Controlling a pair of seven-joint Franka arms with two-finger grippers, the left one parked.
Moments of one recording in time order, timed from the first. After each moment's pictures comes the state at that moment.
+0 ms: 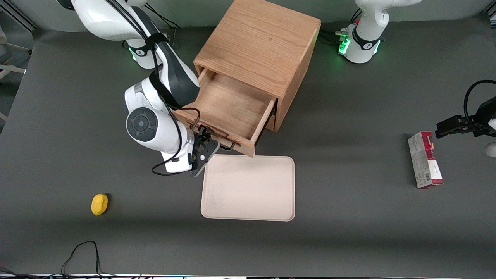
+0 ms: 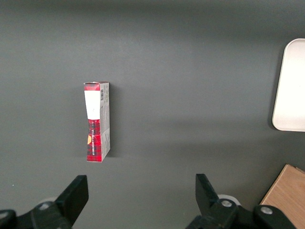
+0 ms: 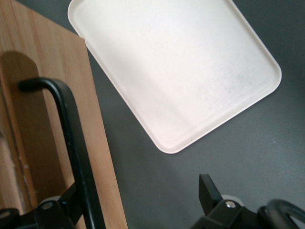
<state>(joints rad) 0.52 0.53 -0.07 -1.40 0.22 1.86 -0.48</state>
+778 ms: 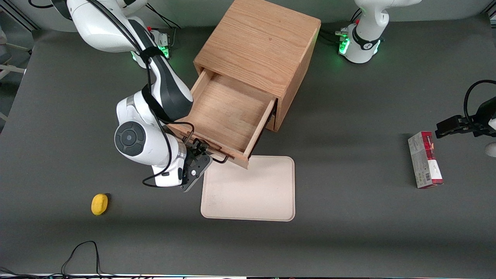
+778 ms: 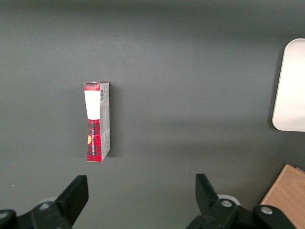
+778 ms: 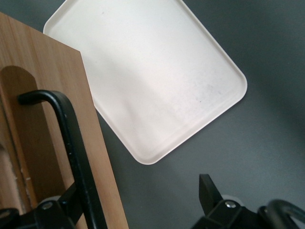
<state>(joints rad) 0.47 0.61 -0.07 -1.29 0.22 1.86 -0.47</state>
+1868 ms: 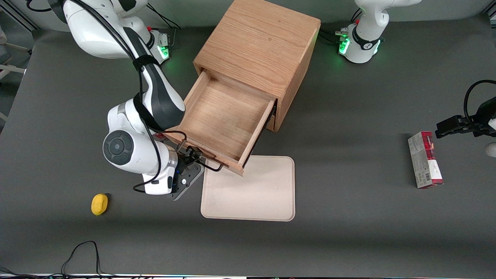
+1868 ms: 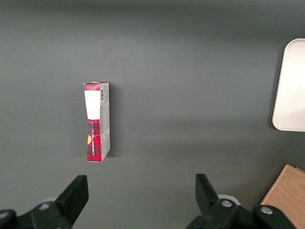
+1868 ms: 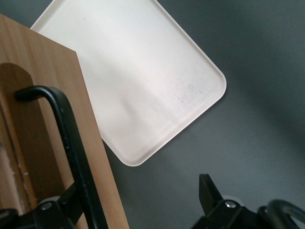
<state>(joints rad) 0.43 0.63 -0.07 -1.25 0.22 1.86 -0.46</state>
